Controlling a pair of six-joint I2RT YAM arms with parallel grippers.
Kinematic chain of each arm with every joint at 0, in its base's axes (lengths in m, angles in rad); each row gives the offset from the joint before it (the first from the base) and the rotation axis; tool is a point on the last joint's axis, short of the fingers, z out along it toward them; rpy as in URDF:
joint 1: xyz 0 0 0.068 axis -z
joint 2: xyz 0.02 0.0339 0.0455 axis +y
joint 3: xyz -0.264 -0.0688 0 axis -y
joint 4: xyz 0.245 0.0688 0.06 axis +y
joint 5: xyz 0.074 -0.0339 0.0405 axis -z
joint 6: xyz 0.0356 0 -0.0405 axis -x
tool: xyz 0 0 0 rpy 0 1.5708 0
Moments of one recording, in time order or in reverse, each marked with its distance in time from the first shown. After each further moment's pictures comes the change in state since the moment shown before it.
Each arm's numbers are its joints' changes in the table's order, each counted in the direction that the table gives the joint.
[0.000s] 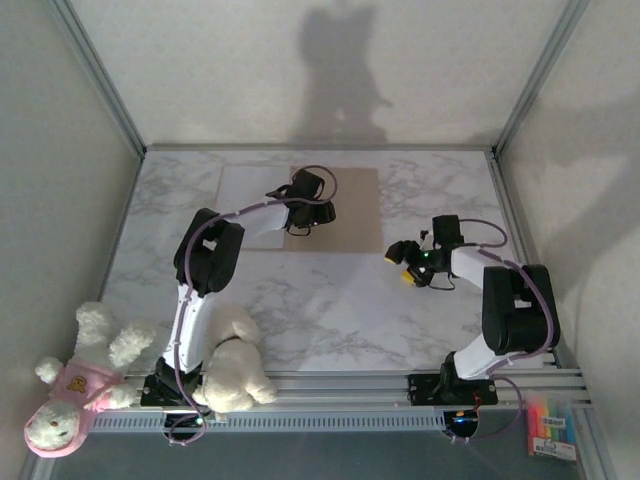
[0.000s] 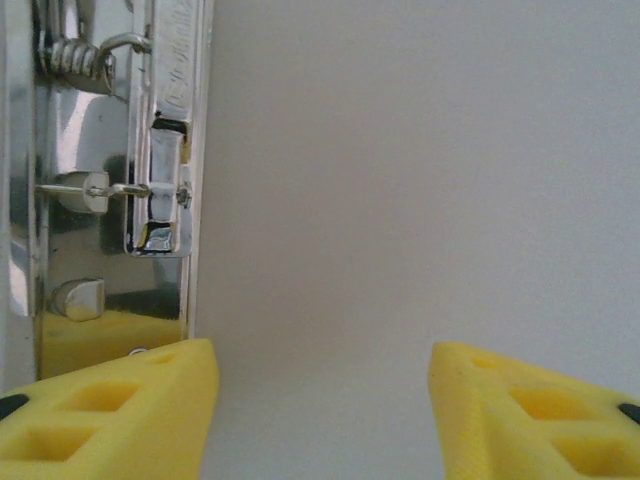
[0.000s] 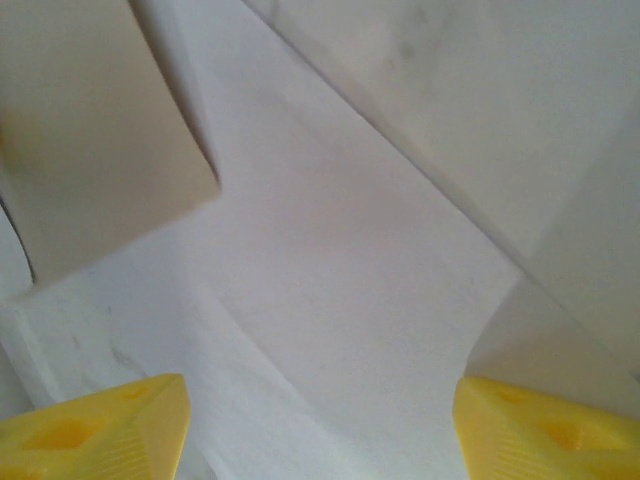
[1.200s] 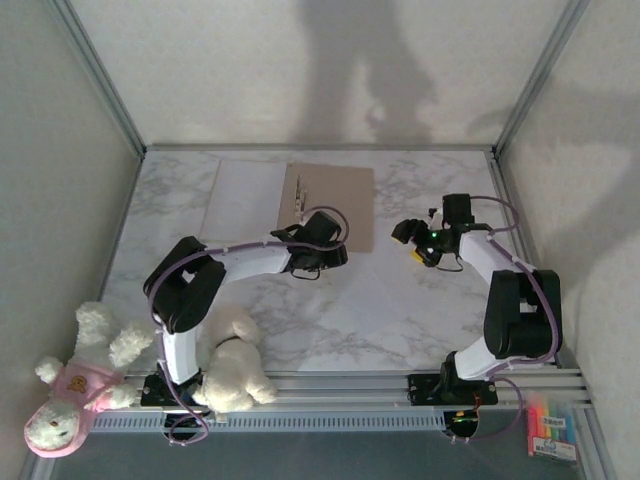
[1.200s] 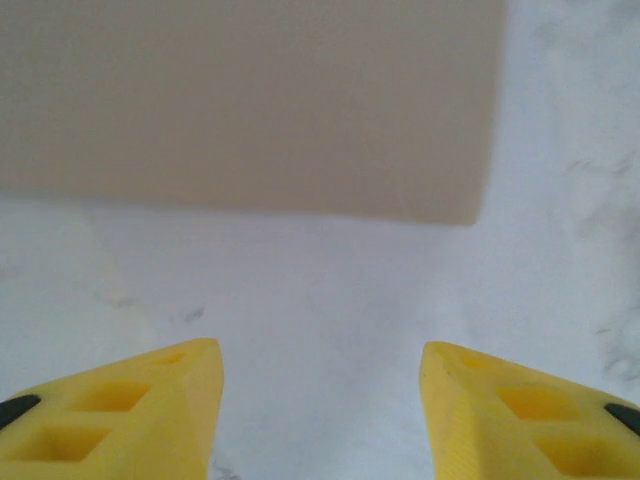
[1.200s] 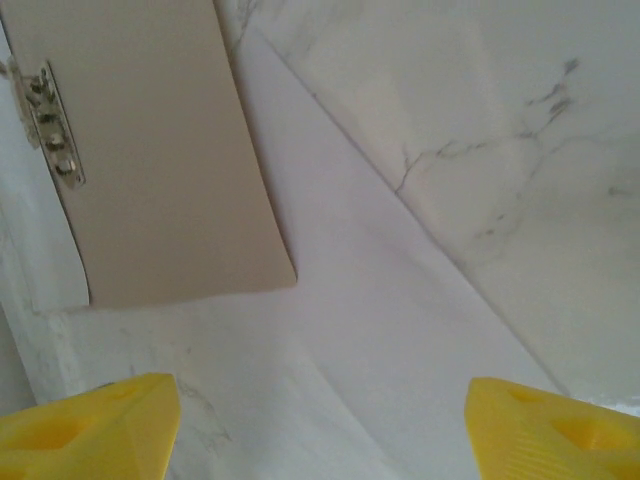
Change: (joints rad) left arm 0.264 -0.333 -0.431 -0.051 -0.051 0.252; right arm 0.047 0.029 0.226 0.111 0.023 0.076
